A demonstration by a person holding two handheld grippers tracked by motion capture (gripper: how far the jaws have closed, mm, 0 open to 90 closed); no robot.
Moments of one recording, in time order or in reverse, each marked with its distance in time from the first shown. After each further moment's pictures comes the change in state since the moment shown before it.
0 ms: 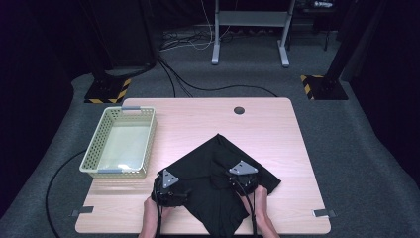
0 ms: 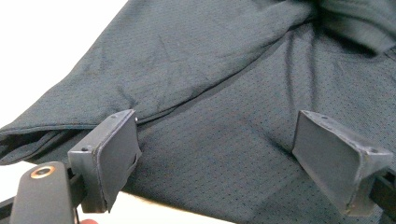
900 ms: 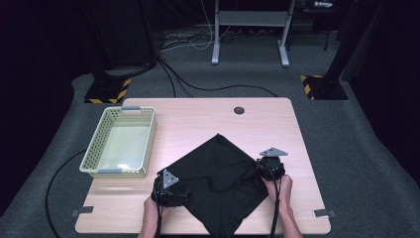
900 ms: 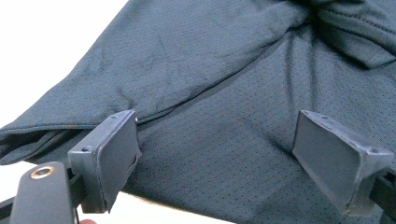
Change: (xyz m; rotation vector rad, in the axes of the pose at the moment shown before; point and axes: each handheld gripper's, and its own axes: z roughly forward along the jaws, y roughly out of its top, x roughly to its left) left arm -0.001 0.000 0.000 -0.001 0.003 0.001; right arm -0.090 -0.008 -0.014 0.096 -0.116 0.183
